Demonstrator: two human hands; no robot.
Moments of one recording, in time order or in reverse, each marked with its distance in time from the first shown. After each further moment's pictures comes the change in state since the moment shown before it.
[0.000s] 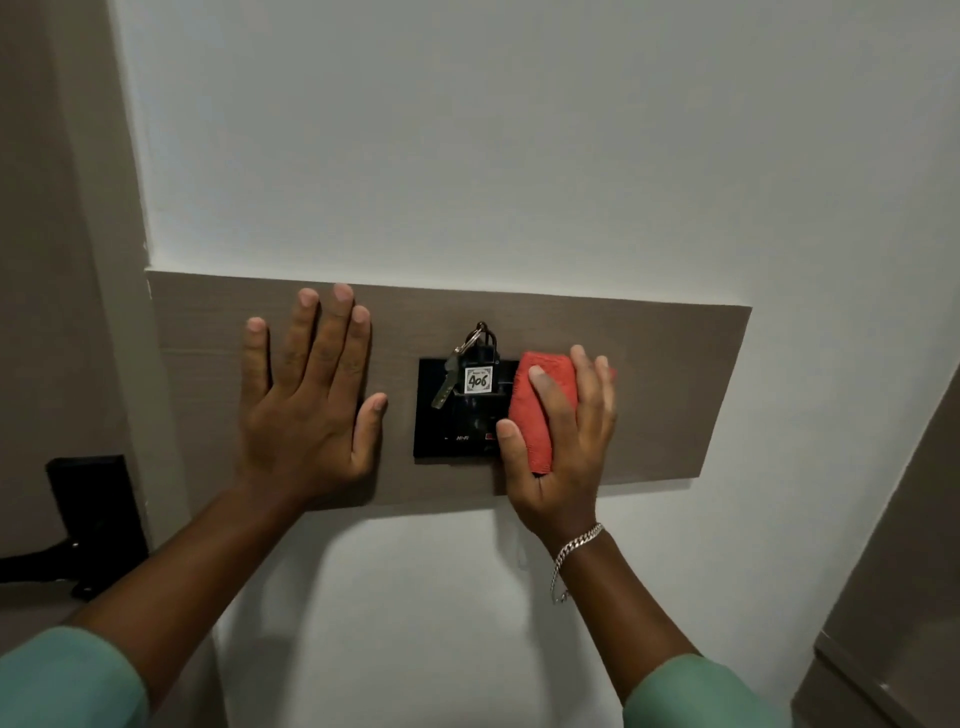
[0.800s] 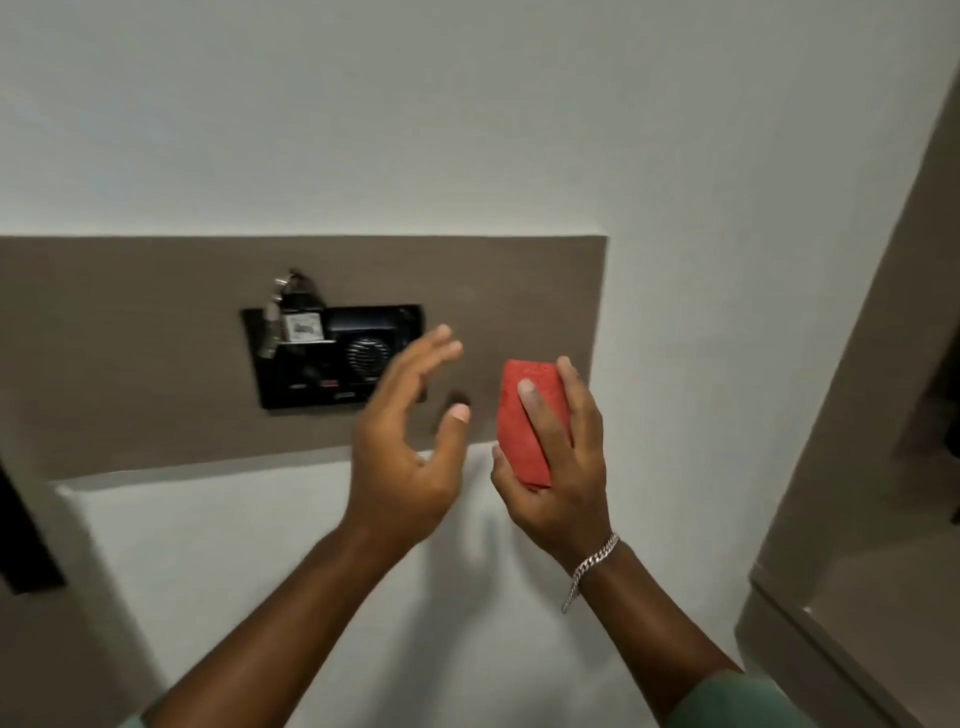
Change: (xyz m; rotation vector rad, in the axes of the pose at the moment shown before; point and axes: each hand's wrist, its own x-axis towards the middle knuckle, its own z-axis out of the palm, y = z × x) left_hand 0.023 0.217 -0.101 -1.394 -0.188 -0.486; right_hand -0.048 0.083 -0.127 0.082 -0.136 0.014
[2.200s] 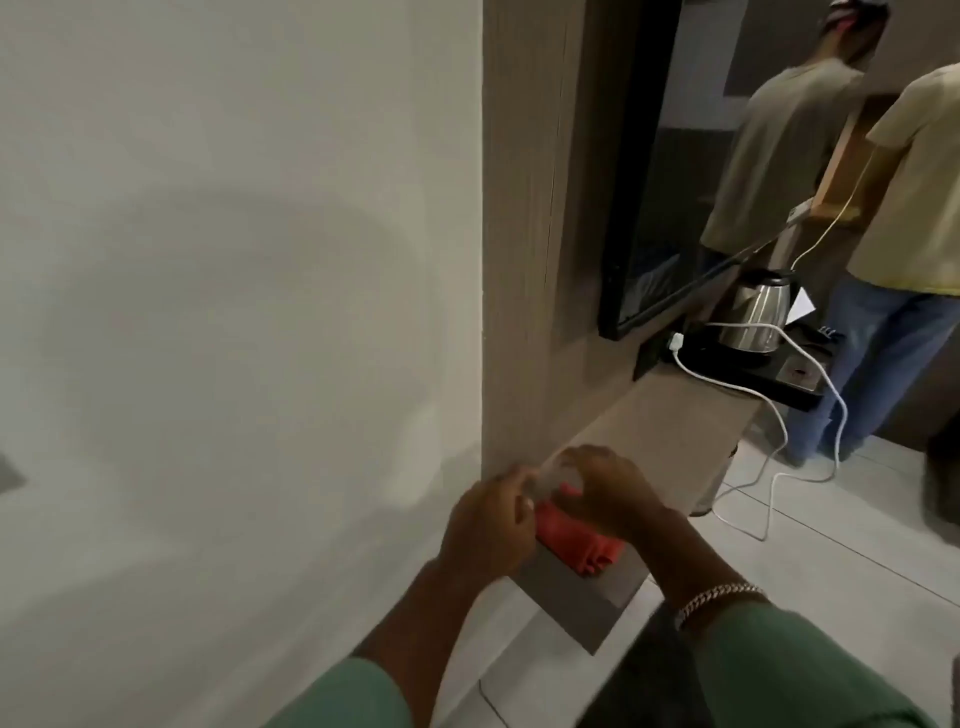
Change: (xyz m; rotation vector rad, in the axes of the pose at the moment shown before) left_hand -0.128 -0.073 0.494 0.113 -0.927 -0.255; right_hand -0.142 0.345 -0.320 -0.698 -0.869 0.956
